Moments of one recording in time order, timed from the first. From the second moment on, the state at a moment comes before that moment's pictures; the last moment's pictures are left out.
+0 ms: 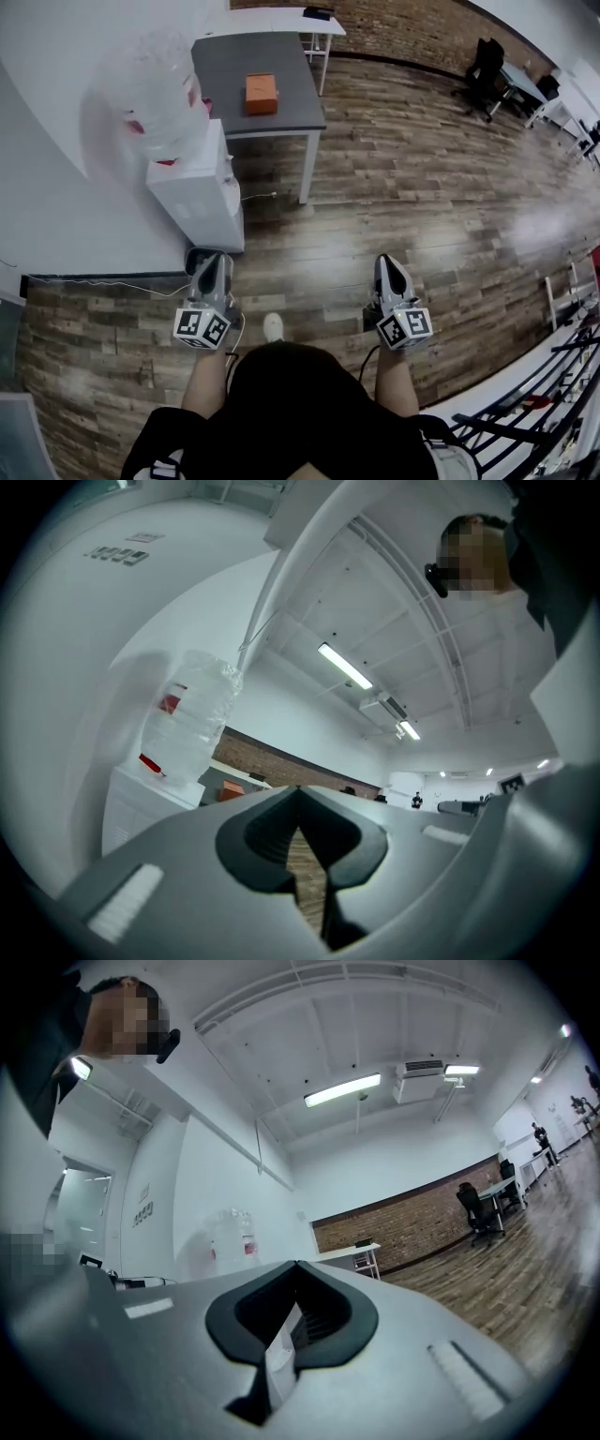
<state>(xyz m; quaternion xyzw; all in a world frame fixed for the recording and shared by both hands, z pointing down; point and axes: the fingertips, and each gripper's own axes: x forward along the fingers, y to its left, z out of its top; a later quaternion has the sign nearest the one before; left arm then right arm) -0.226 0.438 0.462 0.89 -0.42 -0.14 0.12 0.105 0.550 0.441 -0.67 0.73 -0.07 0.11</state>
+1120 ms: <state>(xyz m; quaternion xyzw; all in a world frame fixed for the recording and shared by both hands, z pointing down) -0.237 0.307 0.464 0.90 -0.42 -0.11 0.11 0.078 0.381 0.446 -0.64 0.76 -0.08 0.09</state>
